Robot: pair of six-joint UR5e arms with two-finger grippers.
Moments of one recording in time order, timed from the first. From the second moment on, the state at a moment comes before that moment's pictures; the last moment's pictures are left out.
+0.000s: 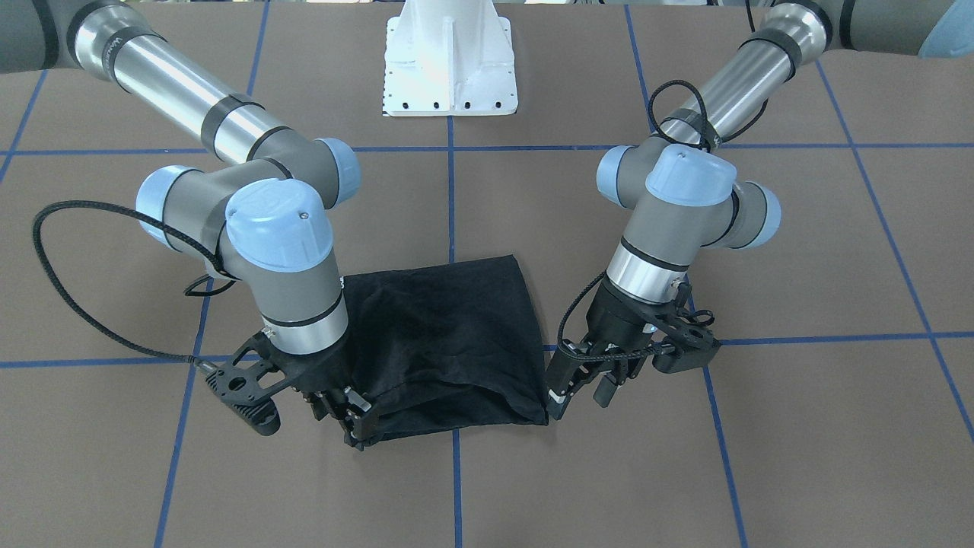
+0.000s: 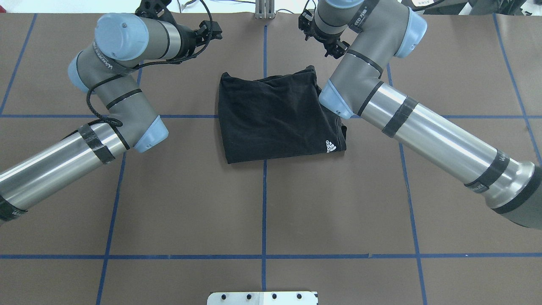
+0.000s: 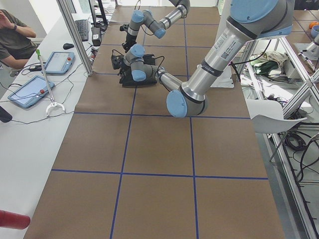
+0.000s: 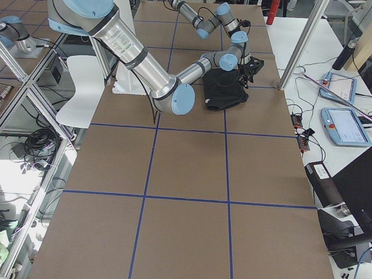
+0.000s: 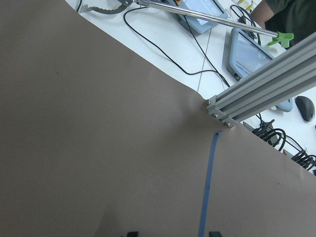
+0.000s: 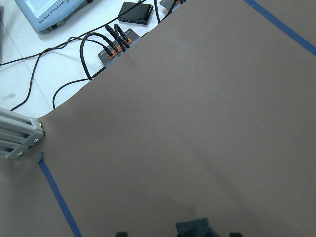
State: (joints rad) left arm -0.81 -2.31 -1.26 -2.41 -1.70 -1.57; right arm 0.86 -0.67 1.19 -1.28 1.83 1.67
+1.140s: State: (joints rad) left arm -1.01 -1.78 -1.70 -2.38 -1.98 -0.75; right arm 1.26 -1.32 1.64 -1.29 2.28 0.90
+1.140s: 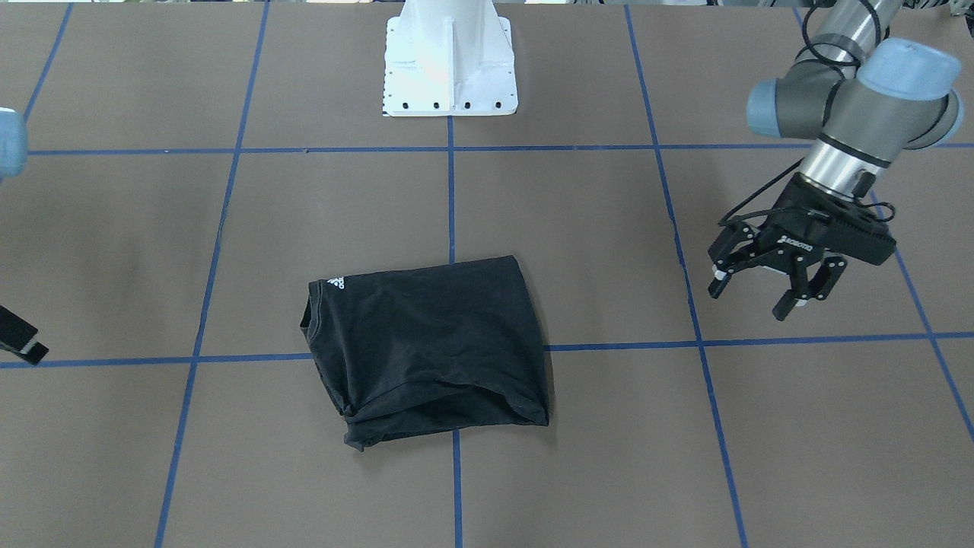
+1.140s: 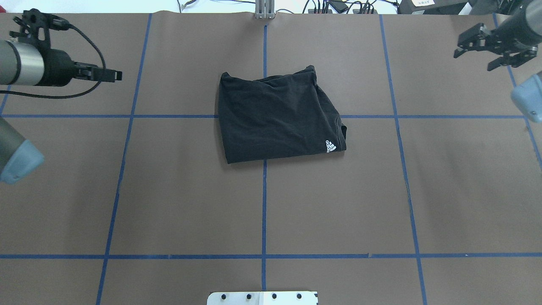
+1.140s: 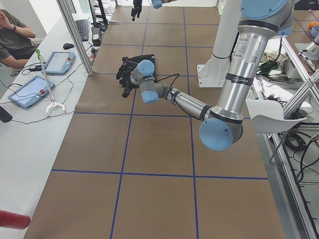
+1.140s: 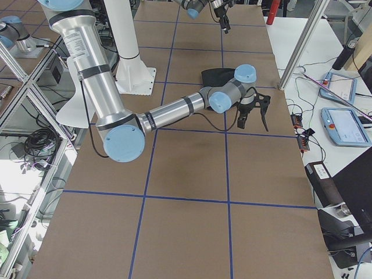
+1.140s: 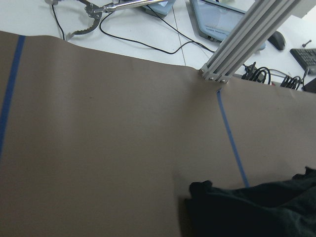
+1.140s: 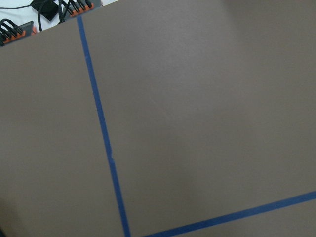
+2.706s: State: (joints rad) left arm -1.41 -1.52 -1.66 -2.05 -2.41 0.03; right arm 1.56 -1.57 1.69 -1.54 2.34 0.06
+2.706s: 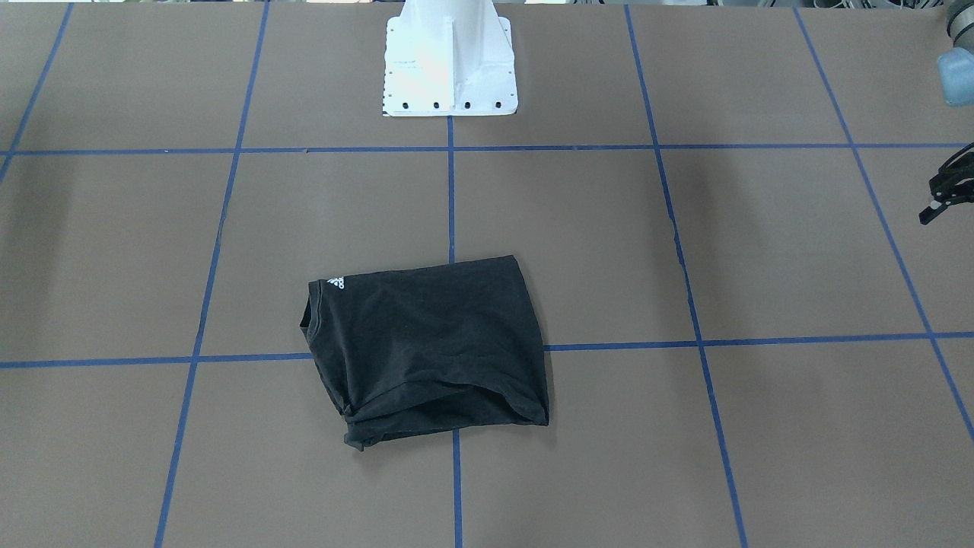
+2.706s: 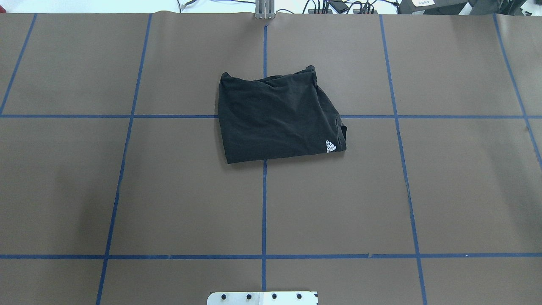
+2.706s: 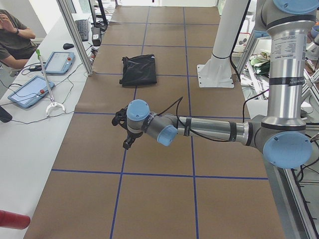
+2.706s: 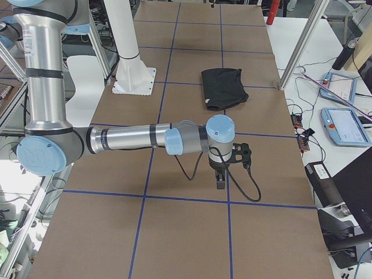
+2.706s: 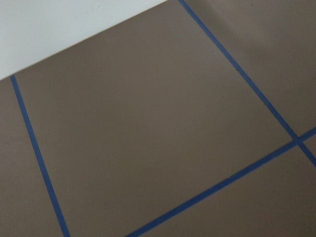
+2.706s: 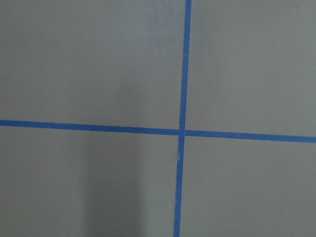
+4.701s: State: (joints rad) left arm -1.45 -1.52 -1.64 -2.04 -2.36 0.08; right arm 1.52 -1.54 1.67 -1.68 2.32 -0.03
